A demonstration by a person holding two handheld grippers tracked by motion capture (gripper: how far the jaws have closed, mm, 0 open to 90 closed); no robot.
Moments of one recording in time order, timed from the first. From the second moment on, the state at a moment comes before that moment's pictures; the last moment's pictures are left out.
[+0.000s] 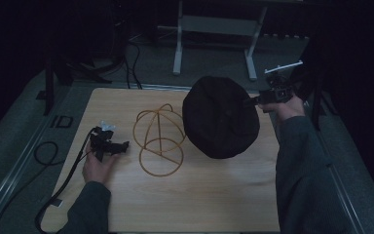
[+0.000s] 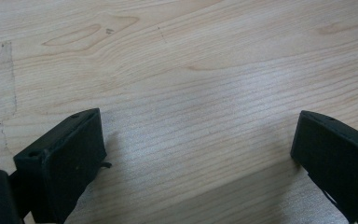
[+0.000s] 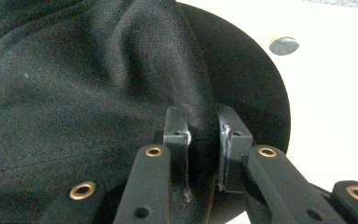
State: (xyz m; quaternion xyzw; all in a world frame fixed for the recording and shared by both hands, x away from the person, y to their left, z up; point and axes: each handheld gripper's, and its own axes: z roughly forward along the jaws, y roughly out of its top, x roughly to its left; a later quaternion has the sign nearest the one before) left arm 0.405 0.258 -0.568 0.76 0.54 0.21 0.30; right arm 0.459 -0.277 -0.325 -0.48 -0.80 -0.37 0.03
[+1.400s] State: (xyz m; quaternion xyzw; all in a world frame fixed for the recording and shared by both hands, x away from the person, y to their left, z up) left arm 0.405 0.257 -0.568 0.76 0.54 0.21 0.30; right arm 0.464 -0.233 -0.294 -0.44 -0.81 -0.38 0.04
